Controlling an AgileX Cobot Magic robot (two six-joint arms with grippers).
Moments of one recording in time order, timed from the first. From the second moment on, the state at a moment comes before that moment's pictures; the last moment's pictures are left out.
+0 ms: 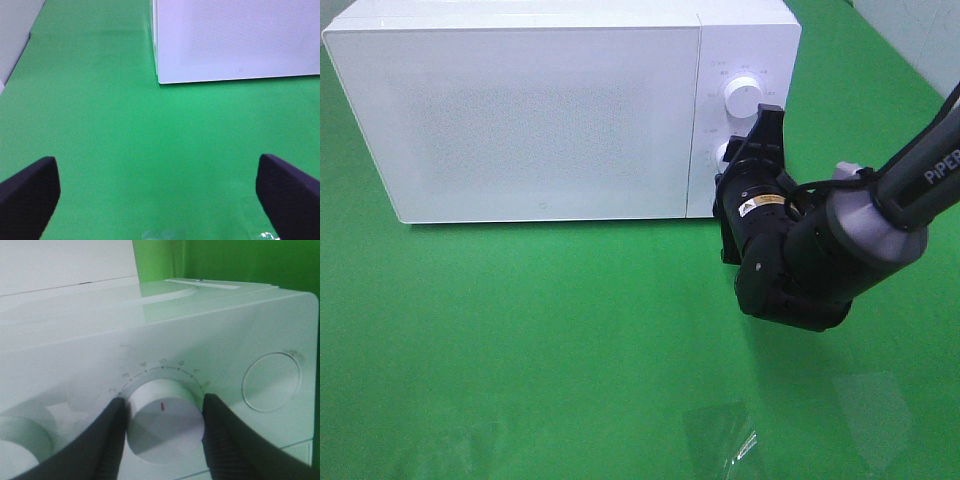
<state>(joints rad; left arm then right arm) 0.04 0.00 -0.50 -0.13 1.04 0.12 0.66 2.11 -0.82 0.74 -1.18 1.43</state>
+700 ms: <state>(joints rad) 0.04 0.00 -0.50 -0.13 1.04 0.12 0.66 2.11 -0.82 0.77 -1.18 1.35</state>
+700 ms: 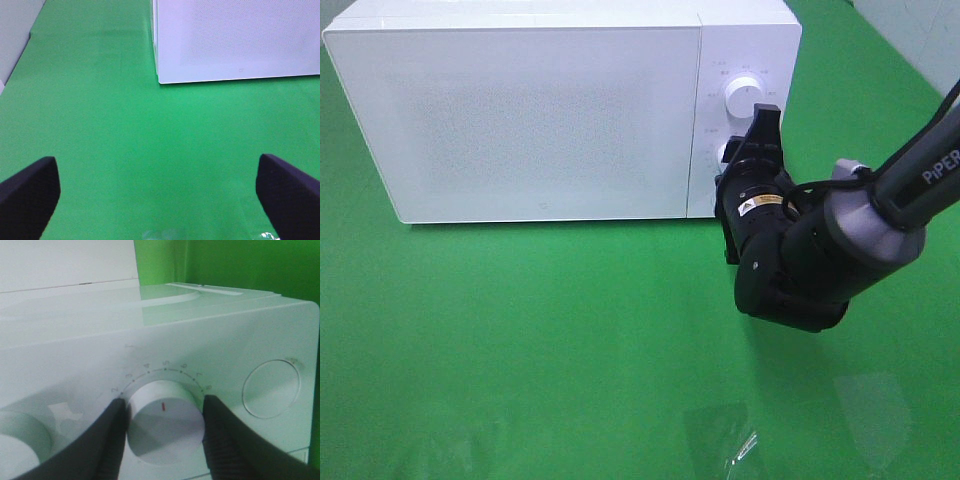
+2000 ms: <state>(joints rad) 0.04 0.00 -0.50 -0.13 1.04 0.12 0.72 1.60 -0.54 0.68 -0.82 0.05</state>
